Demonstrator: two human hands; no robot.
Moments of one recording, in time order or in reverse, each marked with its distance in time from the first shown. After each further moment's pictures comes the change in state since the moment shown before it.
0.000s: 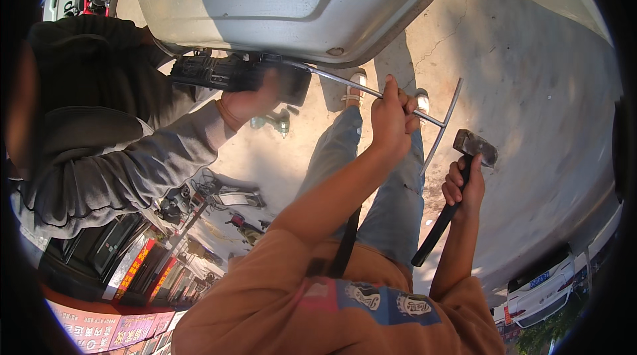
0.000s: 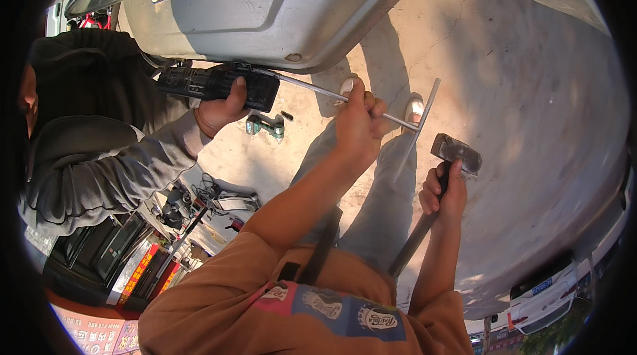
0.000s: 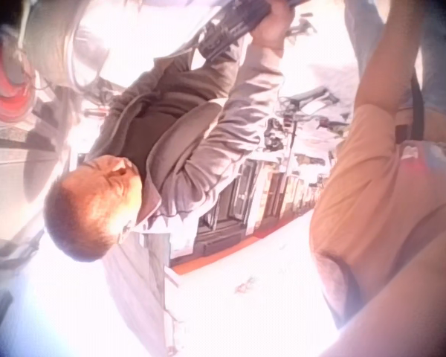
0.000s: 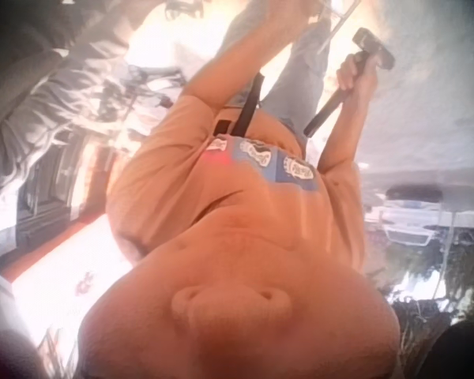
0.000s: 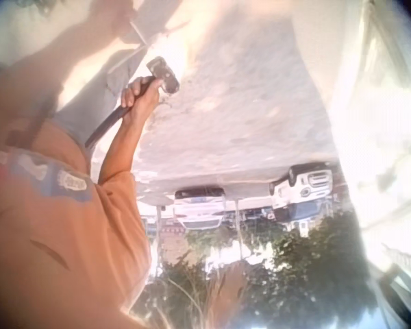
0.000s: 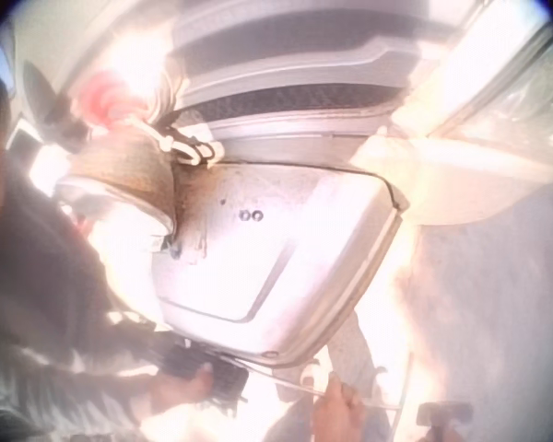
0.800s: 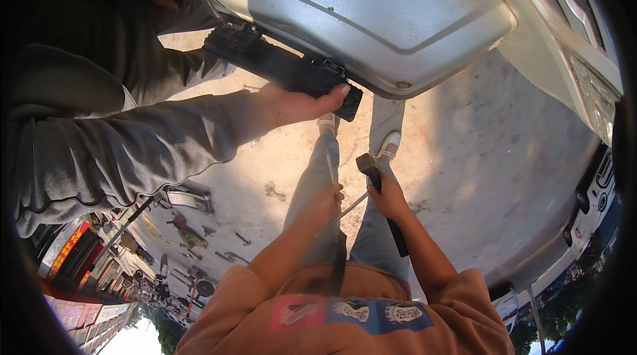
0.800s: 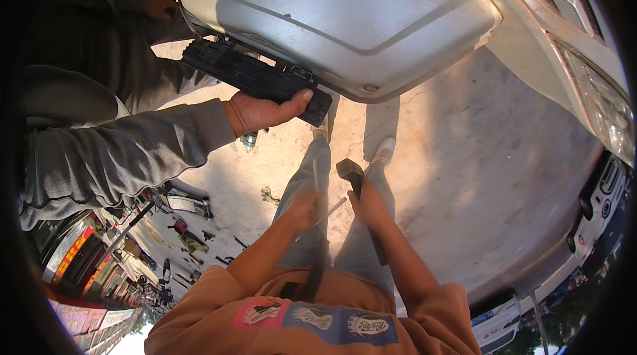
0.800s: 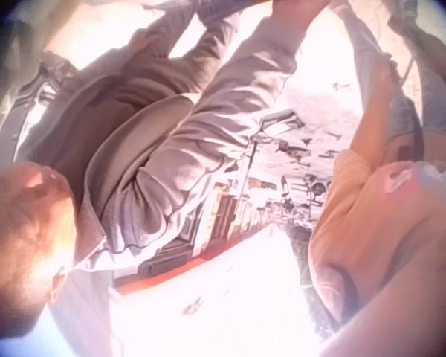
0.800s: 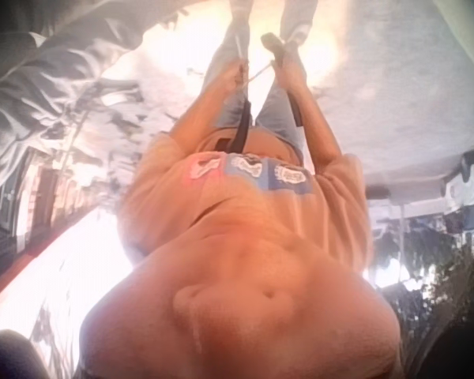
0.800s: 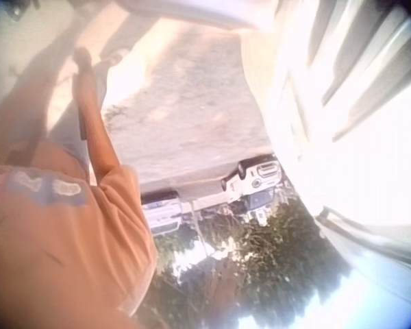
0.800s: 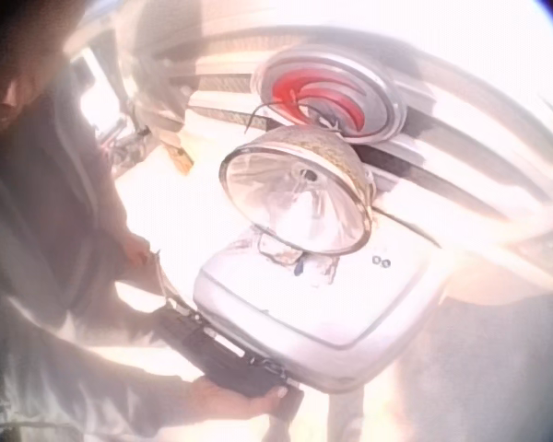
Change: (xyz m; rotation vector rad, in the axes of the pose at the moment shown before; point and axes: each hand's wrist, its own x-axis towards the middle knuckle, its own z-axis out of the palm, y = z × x) left_hand -0.016 -0.035 -0.268 0.076 0.190 -0.460; right_hand 0.064 0.132 0.043 -1.699 -0.343 -0.218
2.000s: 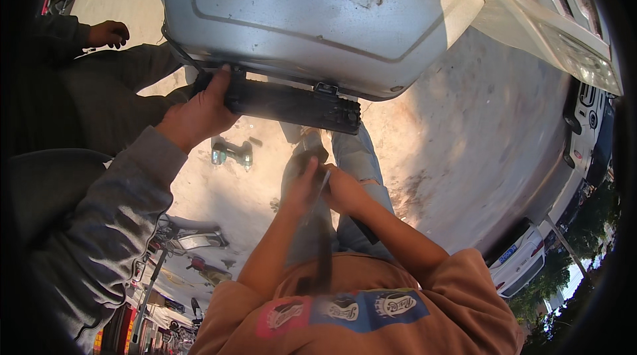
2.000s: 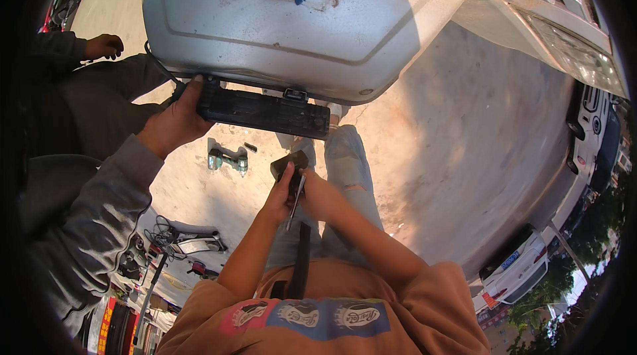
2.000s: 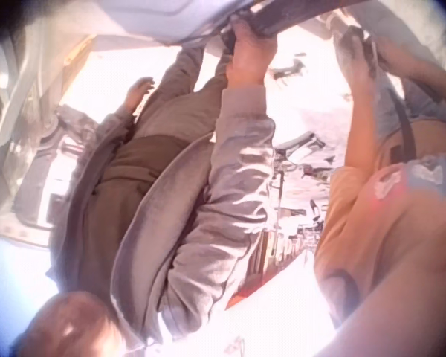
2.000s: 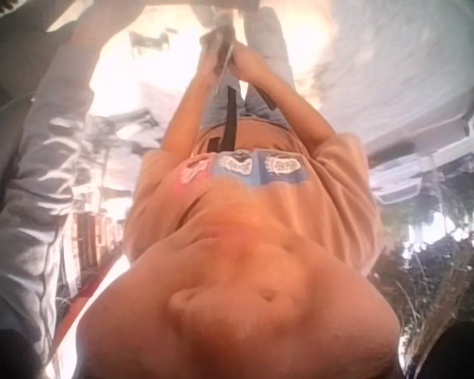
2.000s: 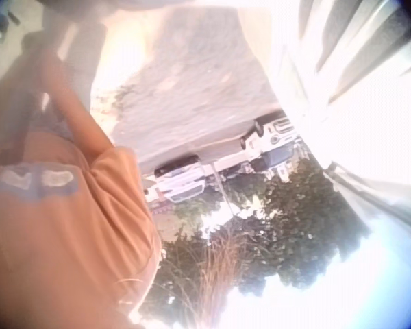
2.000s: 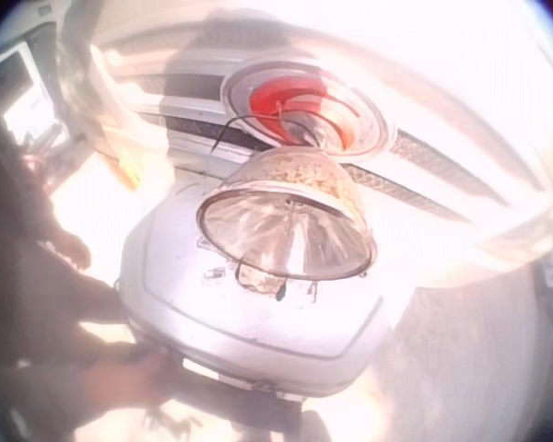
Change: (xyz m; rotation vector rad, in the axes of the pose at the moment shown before) left_hand -0.017 0.127 -0.022 0.319 -0.056 0.071; right_hand 0.036 -0.134 0.065 0.106 0.017 -0.116
